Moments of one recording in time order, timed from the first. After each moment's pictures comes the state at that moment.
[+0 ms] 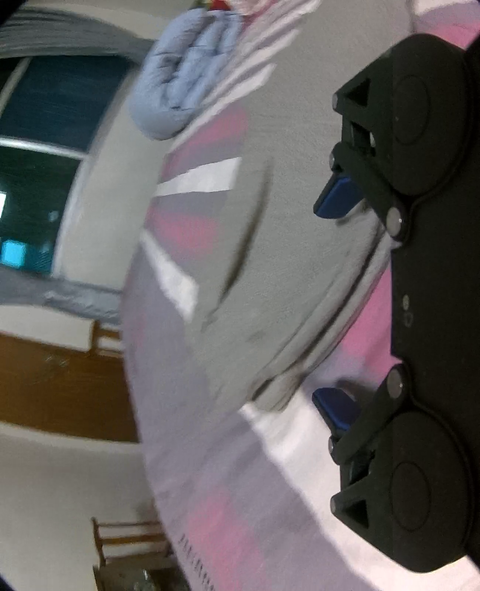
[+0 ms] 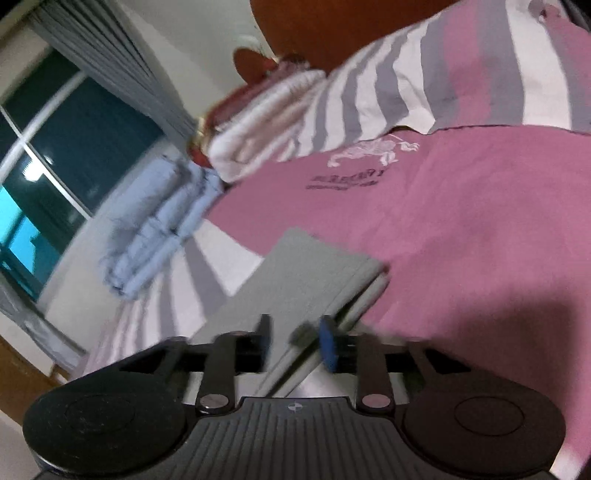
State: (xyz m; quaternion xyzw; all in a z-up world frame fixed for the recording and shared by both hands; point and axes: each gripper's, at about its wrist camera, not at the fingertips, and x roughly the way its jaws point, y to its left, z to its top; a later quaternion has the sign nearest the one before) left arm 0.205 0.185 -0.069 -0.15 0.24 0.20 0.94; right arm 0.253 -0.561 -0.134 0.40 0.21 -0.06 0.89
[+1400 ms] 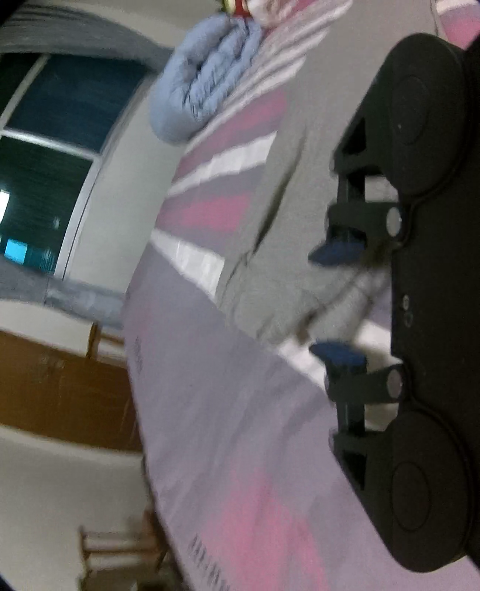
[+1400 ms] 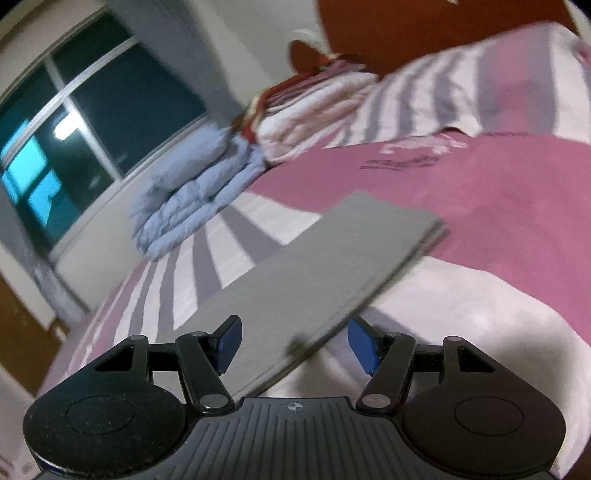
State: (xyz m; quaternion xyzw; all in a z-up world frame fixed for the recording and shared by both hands) left arm 0.209 0.252 -0.065 -0.16 0.25 0.18 0.94; right arm 0.240 -0.509 -0.135 0.36 0.22 -0.05 0.91
